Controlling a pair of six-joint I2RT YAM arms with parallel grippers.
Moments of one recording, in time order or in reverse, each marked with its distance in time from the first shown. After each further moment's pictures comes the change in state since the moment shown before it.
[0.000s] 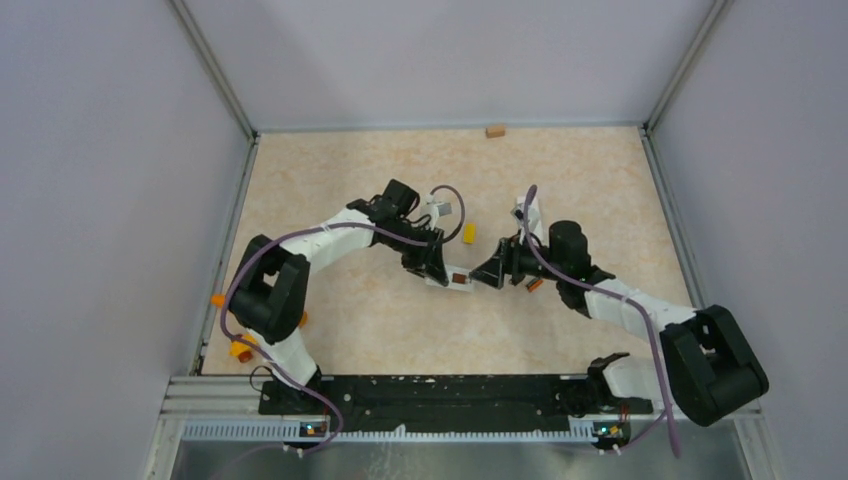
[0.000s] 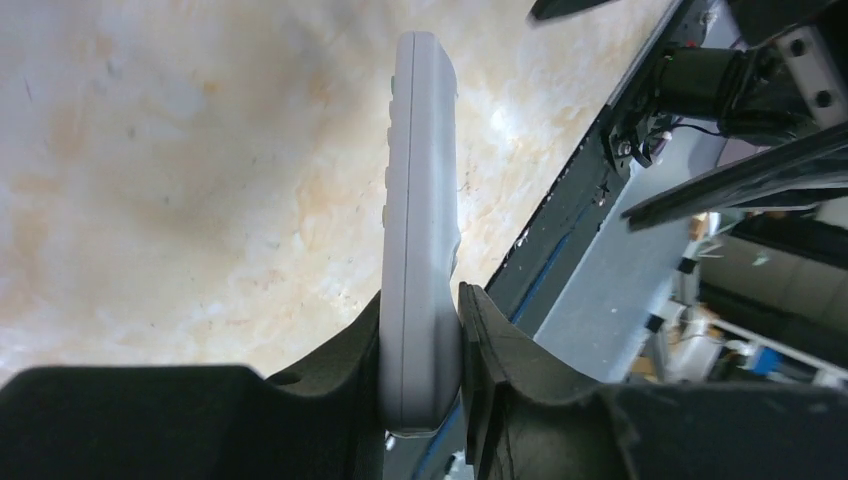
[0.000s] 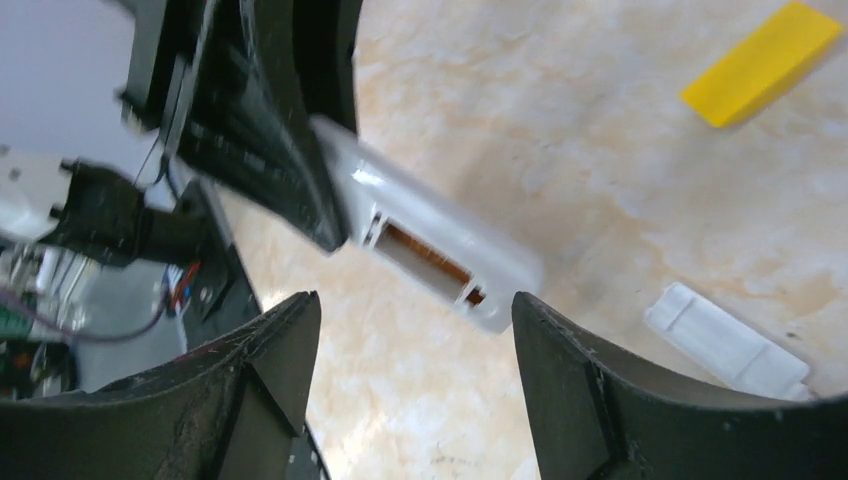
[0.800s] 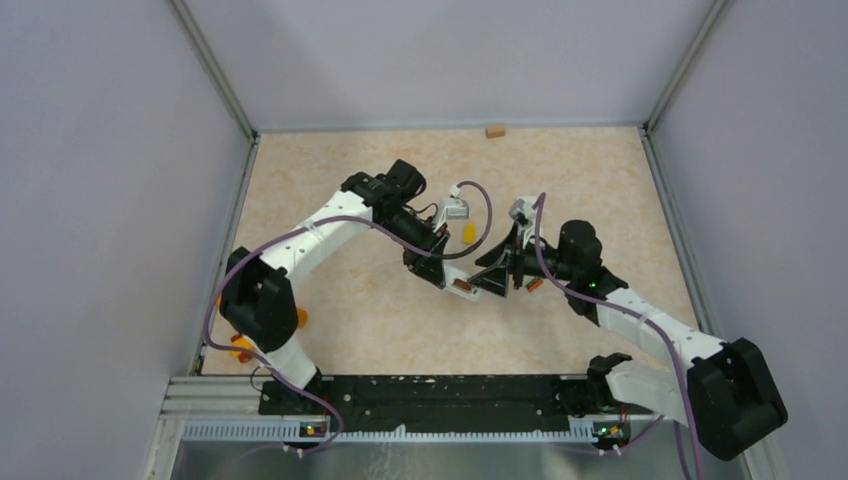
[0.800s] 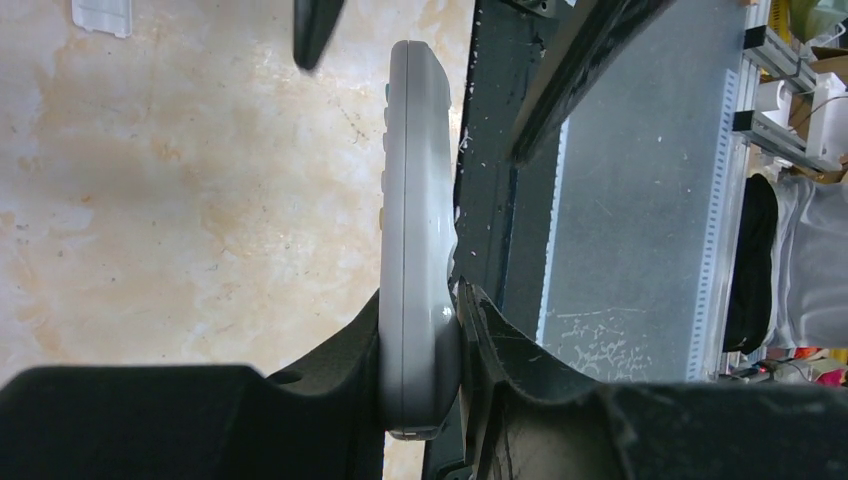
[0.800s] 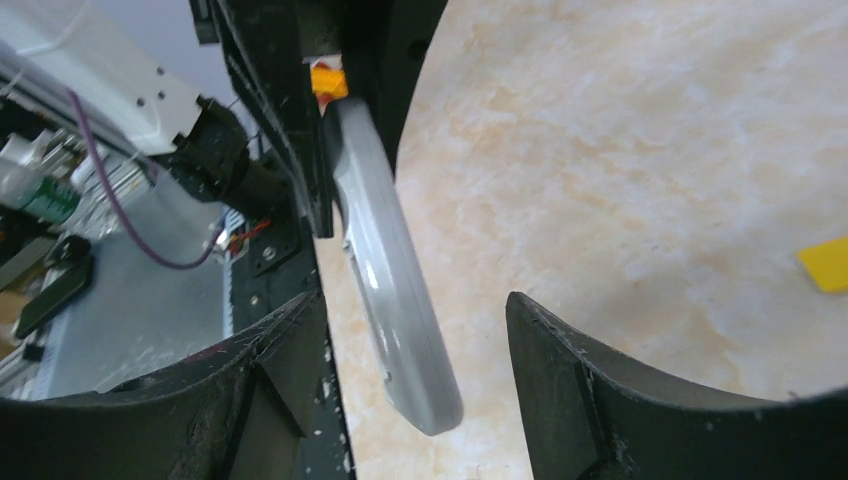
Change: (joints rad) left arm -0.055 -0.065 0.315 -0.511 0.146 0.694; right arm 0.032 -0.217 0.011 0.011 -0.207 -0.129
